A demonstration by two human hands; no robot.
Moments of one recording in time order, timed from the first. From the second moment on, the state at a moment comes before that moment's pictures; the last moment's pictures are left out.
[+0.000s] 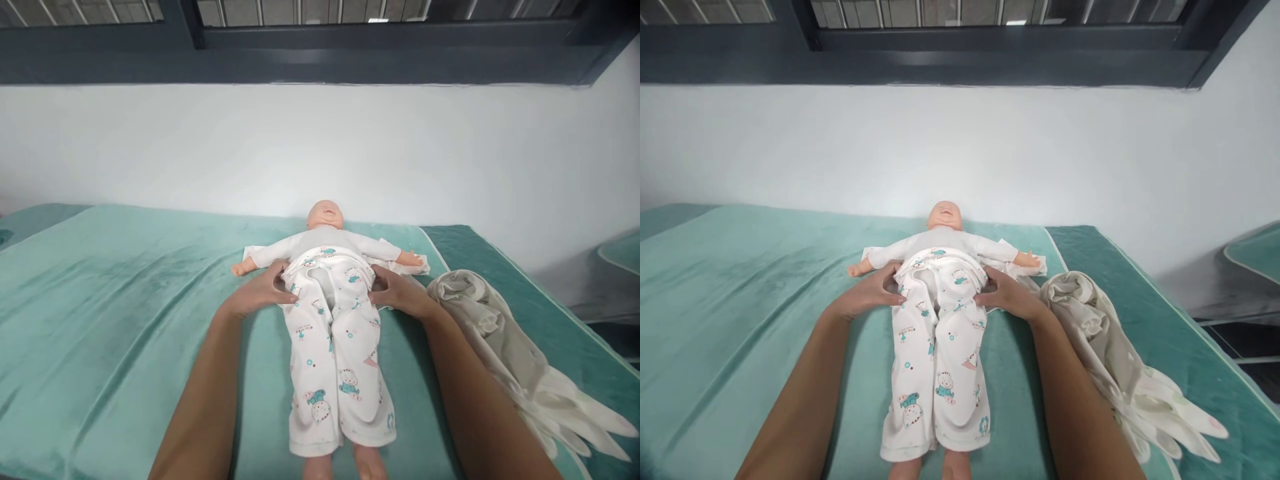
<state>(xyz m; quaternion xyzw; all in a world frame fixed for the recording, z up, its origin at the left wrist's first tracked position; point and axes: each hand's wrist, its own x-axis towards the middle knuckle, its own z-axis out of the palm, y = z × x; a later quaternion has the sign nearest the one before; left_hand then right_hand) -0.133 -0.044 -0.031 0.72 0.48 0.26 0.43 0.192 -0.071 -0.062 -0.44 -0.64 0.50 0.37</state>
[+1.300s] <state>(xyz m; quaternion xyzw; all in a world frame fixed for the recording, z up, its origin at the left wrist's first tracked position) -0.081 -0.056 -0.073 0.63 0.49 0.54 0.24 0.169 -0.110 -0.067 -0.51 -0.68 0.40 0.36</state>
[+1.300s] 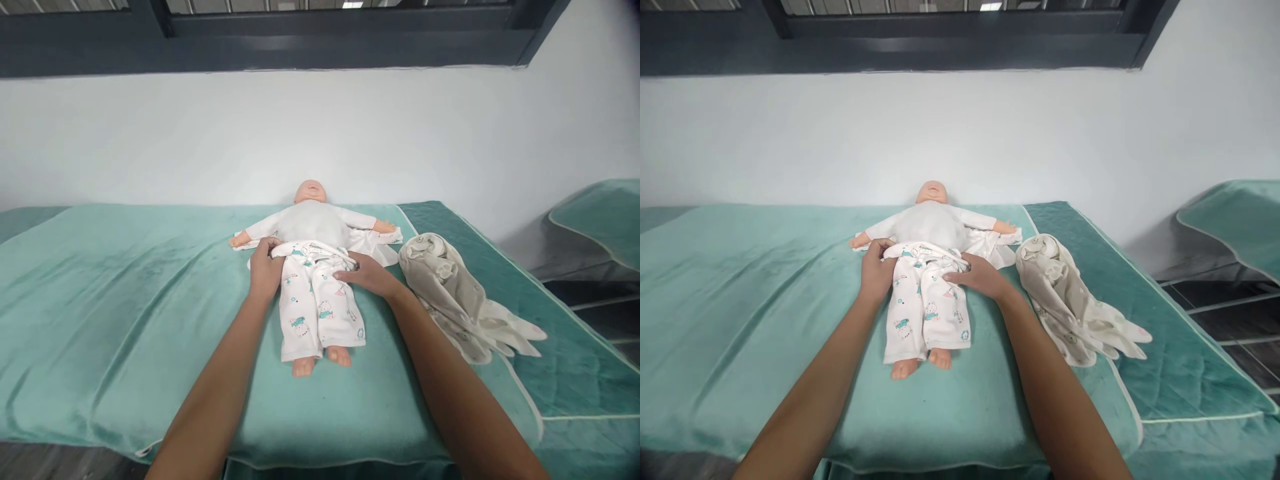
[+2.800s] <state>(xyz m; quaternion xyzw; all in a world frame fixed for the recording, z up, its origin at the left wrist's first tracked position) -0.100 -0.173 -0.065 0.63 0.47 0.43 0.44 0.111 -0.251 -0.060 -0.56 -0.65 0.36 0.37</state>
